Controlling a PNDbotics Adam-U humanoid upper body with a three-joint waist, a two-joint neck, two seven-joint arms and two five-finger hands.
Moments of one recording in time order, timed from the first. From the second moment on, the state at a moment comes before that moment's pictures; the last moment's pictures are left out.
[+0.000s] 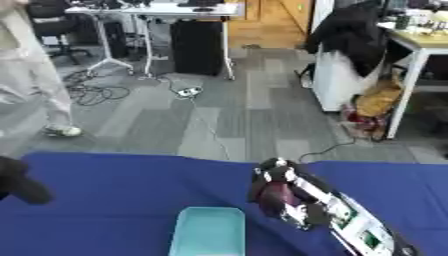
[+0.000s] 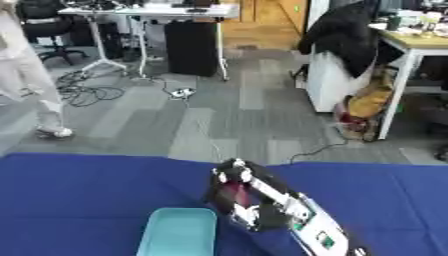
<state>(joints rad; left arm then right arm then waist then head) -0.48 0.38 -0.20 -1.99 0.05 -0.44 0.22 -0.79 -0.54 0.28 -1.35 -0.05 -0.74 0.37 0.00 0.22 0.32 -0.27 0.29</state>
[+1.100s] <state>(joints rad) -0.52 0.35 -0.20 -1.99 0.06 -0.45 0.23 -0.81 -0.49 0.30 -1.32 -0.07 -0.72 0.39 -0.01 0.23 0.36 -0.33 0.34</state>
